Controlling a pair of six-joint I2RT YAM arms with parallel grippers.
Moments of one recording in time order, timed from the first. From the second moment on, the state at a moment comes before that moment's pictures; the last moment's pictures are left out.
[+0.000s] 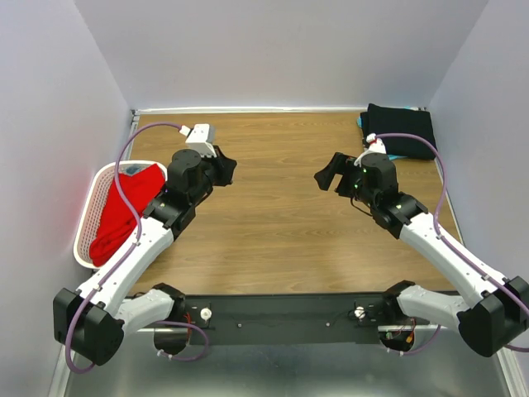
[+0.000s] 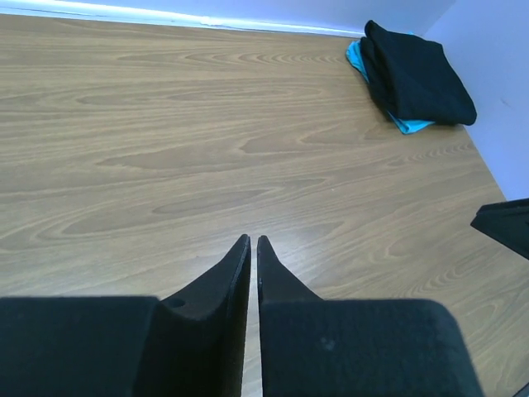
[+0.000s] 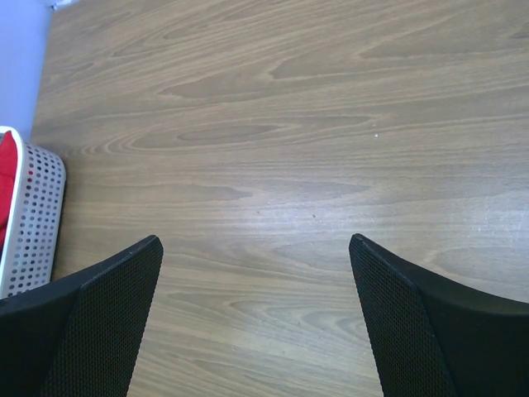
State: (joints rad) left arm -0.45 1.06 0.89 -0.05 0.01 -0.40; right arm 0.49 1.10 0.87 -0.22 0.11 0.57
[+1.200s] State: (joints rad) left arm 0.31 1.45 0.93 -0.38 -0.41 -0.68; right arm 0.49 1.17 0.86 -0.22 -0.02 0.55
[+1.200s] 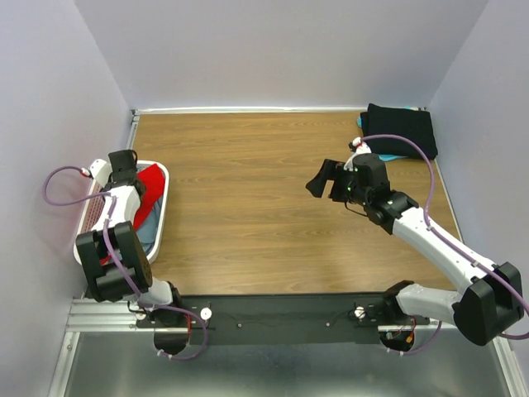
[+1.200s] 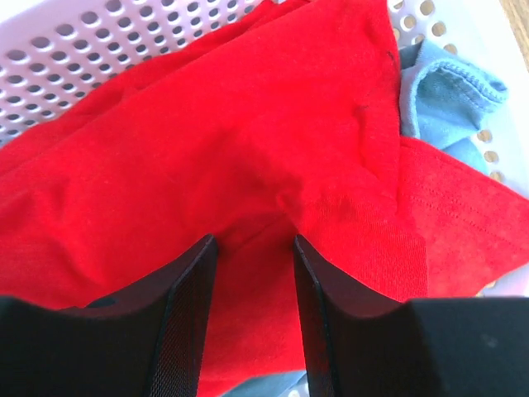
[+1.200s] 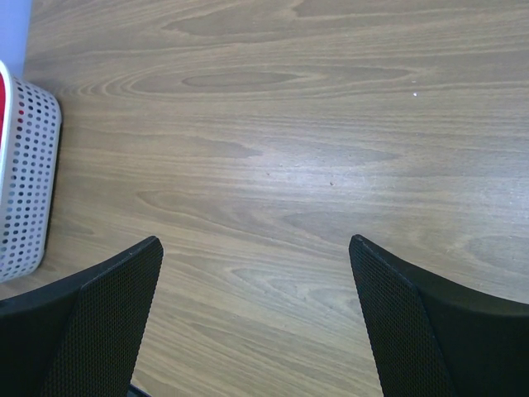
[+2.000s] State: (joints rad) left arm 0.32 1.02 1.06 -0.40 -0.20 -0.56; right arm 0.49 1.17 0.87 -0.22 -0.07 0.55
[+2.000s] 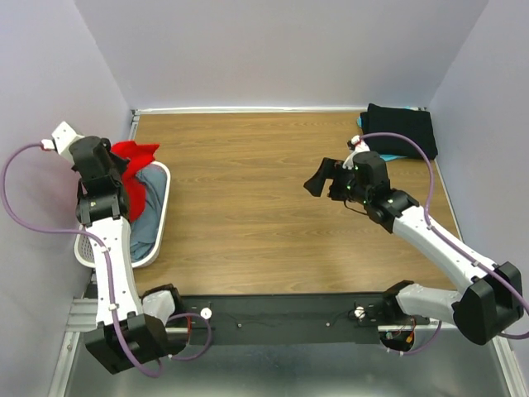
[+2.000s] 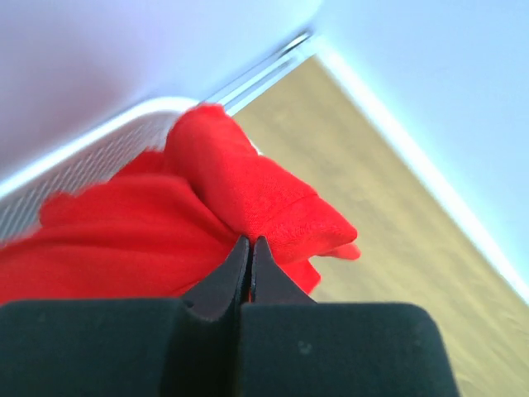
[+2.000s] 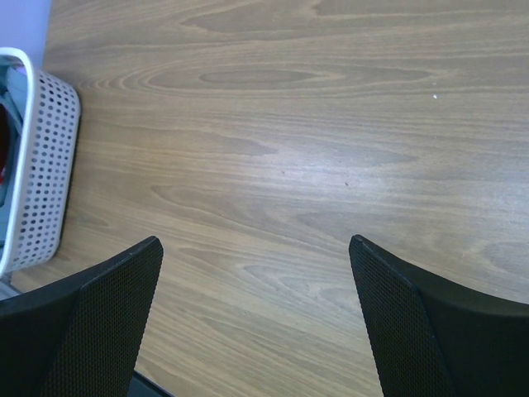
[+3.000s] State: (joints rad) left arm -0.52 1.45 1.46 -0.28 -0.10 -0.56; right arm 0.49 1.07 0.93 -0.22 -0.01 0.55
